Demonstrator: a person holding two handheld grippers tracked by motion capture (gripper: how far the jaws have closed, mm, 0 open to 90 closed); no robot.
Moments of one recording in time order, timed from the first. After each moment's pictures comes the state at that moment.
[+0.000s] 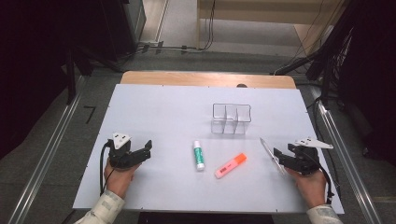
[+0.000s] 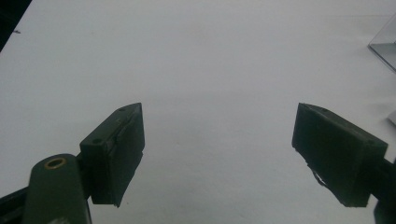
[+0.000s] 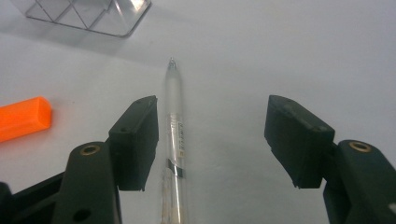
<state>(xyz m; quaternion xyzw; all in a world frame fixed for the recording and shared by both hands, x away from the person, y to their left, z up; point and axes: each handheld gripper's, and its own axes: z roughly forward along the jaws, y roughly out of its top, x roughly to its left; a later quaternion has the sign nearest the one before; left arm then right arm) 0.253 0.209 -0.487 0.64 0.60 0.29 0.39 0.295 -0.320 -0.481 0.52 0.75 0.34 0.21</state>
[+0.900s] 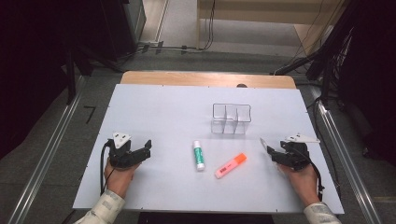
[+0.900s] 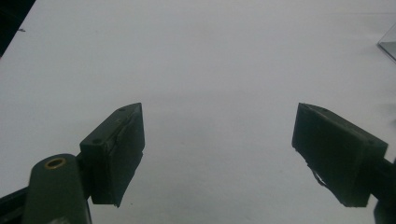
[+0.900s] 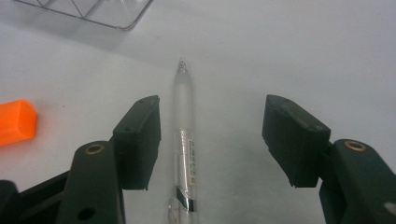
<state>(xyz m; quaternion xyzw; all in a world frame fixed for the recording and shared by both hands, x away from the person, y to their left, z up) 0.255 0.208 -0.489 0.64 0.60 0.29 0.38 0.313 -0.304 -0.492 0.51 0.77 0.32 0.21</state>
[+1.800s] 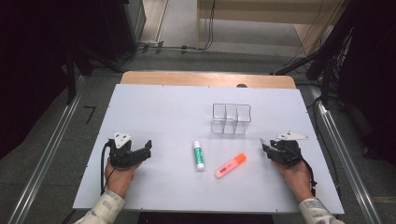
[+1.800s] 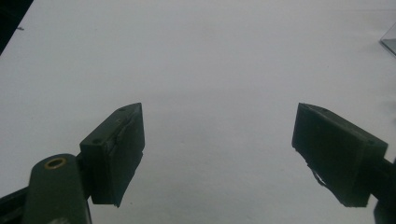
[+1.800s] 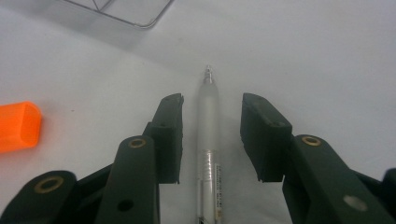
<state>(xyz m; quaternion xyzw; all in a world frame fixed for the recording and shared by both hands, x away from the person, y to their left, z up) 0.256 0.207 -0.490 0.64 0.60 0.29 0.38 0.324 -0.287 -0.499 0.48 0.79 0.31 0.21</state>
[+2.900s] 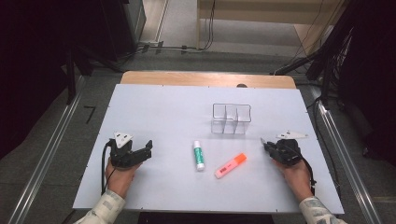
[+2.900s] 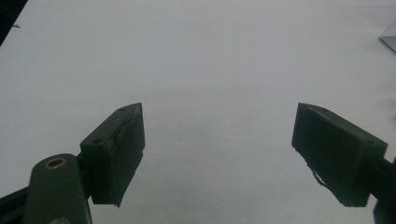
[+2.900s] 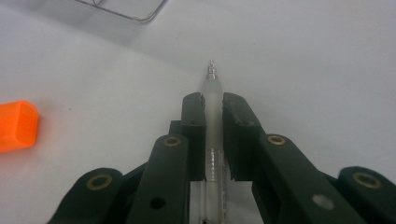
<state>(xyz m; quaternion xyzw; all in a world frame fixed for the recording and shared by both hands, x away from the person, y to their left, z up) 0.256 0.205 -0.489 0.64 0.60 0.29 0.38 0.329 -0.288 -0.501 0.48 0.79 0.31 0.19</state>
